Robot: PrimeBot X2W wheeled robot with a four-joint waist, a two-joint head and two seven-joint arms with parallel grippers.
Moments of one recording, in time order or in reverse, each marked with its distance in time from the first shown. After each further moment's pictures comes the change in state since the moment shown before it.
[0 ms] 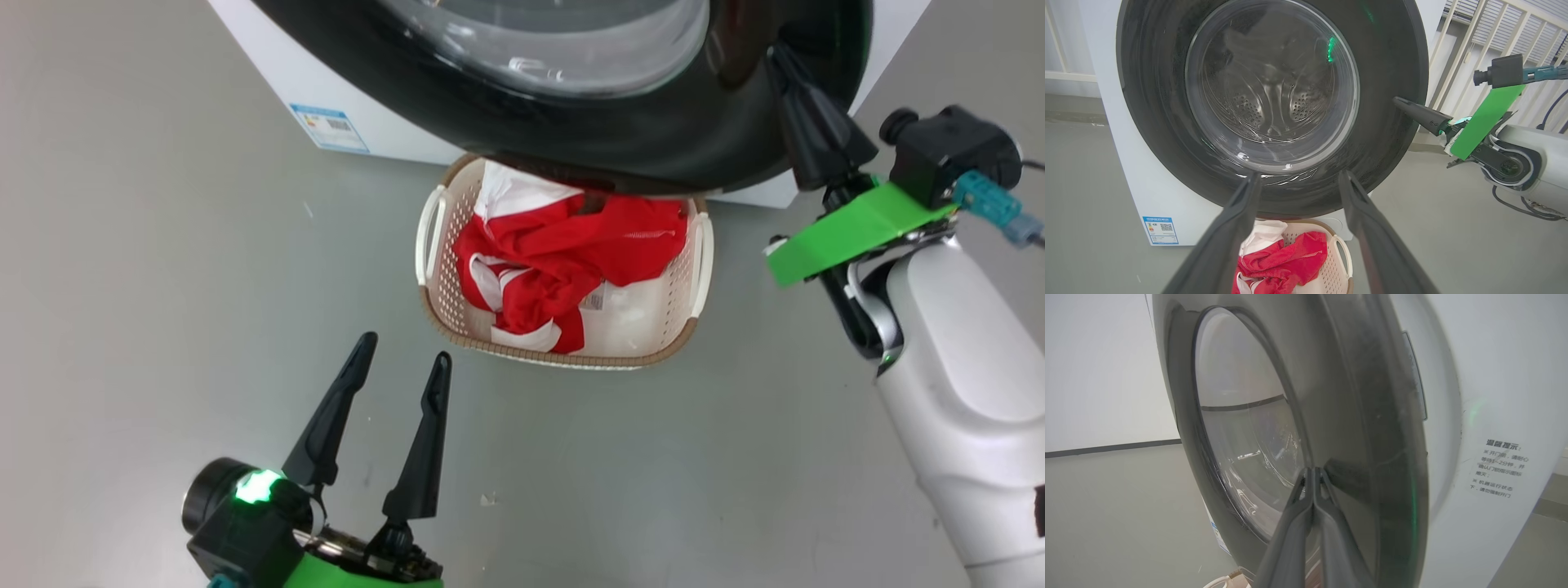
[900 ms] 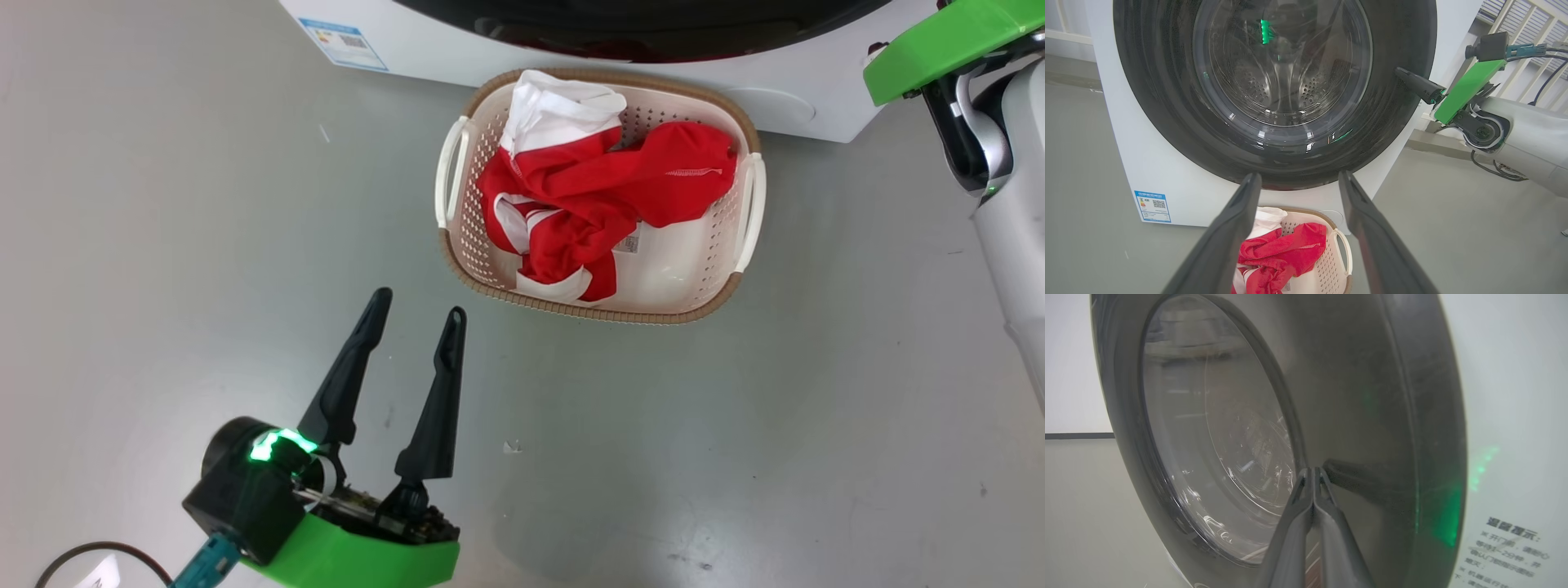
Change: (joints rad) left arm -0.092 -0.005 -0.048 0.007 -0.094 0.033 0.000; right arm -0.343 -0.097 0.018 0.177 -0.031 0.004 -0.001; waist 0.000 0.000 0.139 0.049
